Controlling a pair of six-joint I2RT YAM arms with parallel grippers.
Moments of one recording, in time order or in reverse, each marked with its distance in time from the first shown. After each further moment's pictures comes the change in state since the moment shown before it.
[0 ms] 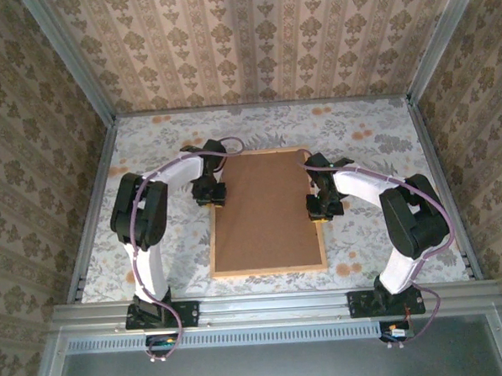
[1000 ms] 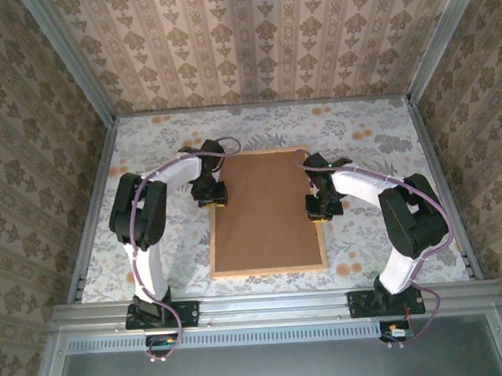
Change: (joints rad) left arm 0.023 -0.006 -0.026 0.049 0.072 -0.080; right arm 0.012 0.005 0.008 -0.009 0.017 0.001
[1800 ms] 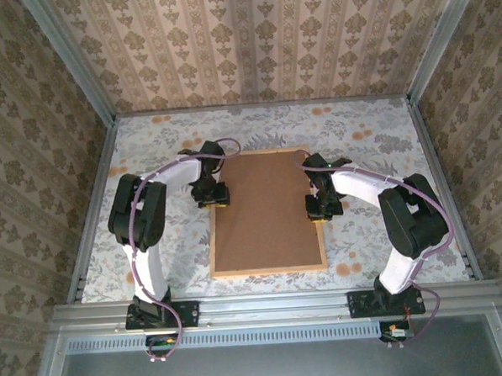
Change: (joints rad) left arm -0.001 -0.024 -0.030 0.053 0.011 -0.008; right arm 0.002 0.001 0.001 -0.002 0.006 0.003
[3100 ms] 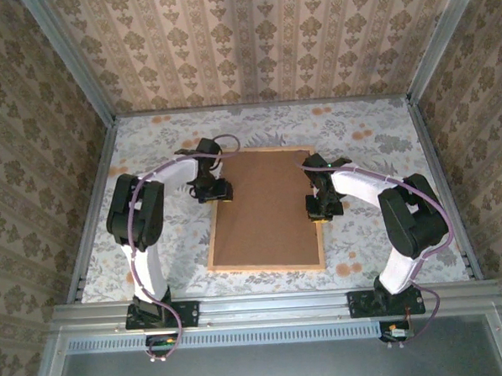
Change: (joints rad) left arm 0.034 -0.007 -0.005 0.082 0.074 0.071; right arm 0.002 0.000 0.003 -0.014 0.010 0.004
